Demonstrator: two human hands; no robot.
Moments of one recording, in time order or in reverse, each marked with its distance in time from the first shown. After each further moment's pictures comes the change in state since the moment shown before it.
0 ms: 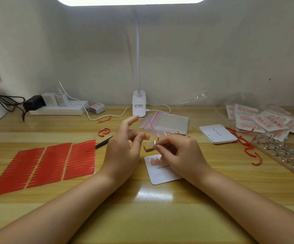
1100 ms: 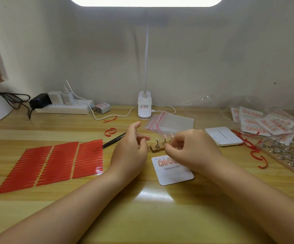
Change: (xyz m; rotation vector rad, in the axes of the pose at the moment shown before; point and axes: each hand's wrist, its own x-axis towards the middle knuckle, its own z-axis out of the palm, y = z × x) left_hand 0.002 -0.020 0.003 0.086 -0.127 -0.241; right_hand 0.022 -0.025 -0.018 -0.459 -0.217 0.322
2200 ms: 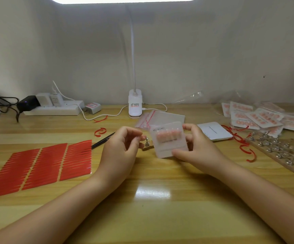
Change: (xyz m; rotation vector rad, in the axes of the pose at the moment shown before) left_hand -0.017 0.025 -0.010 -0.290 -0.004 0.044; right_hand -0.018 0.041 -0.007 0.511 -0.136 0.179
